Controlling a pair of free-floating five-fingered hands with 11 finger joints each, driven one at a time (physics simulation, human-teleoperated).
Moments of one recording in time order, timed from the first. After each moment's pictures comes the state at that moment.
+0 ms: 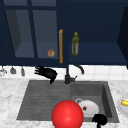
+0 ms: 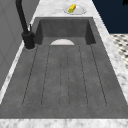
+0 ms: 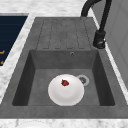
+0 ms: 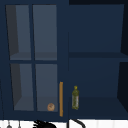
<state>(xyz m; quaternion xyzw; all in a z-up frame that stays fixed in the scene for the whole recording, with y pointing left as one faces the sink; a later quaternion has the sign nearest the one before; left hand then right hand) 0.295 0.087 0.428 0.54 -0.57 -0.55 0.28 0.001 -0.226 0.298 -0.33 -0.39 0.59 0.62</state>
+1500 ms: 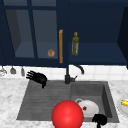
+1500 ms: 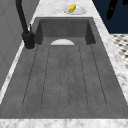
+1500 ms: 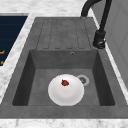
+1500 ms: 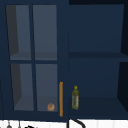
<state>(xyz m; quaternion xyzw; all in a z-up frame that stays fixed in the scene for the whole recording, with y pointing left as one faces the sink) 0.295 0.170 0.379 0.48 -0.62 -0.56 0.28 0.001 -0.226 0.298 -0.33 -0.39 0.59 0.62</state>
